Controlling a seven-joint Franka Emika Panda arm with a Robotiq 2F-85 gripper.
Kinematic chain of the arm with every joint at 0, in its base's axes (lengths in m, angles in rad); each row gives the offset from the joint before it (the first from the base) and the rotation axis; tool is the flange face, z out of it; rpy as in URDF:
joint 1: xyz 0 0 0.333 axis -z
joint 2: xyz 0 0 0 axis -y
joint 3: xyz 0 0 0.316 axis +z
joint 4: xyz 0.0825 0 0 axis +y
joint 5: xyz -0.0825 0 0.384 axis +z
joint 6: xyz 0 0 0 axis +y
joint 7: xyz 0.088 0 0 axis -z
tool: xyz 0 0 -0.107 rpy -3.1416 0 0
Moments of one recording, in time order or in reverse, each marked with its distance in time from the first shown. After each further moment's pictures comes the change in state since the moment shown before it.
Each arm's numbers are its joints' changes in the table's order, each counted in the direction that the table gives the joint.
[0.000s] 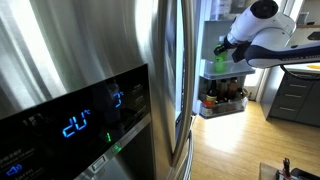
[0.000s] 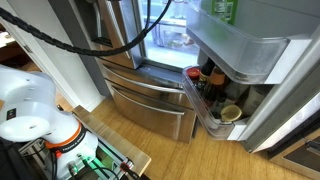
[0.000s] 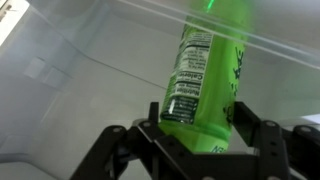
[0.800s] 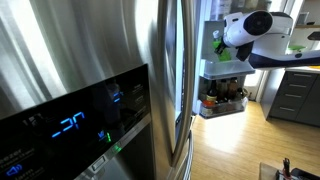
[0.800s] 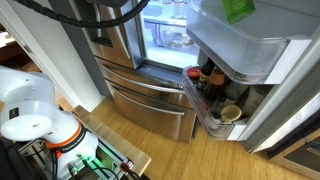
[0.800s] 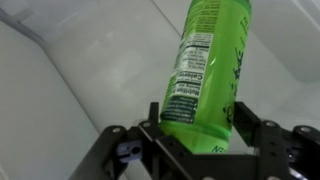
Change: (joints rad) arm -0.054 0.013 -0.001 0.000 -0.450 0.004 -0.100
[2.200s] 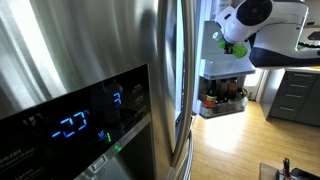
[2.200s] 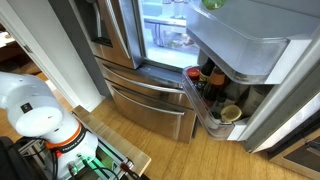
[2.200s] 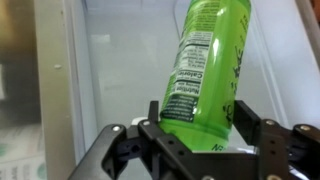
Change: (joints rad) arm -0.263 0.121 0.023 0.023 0.072 0.473 -0.514
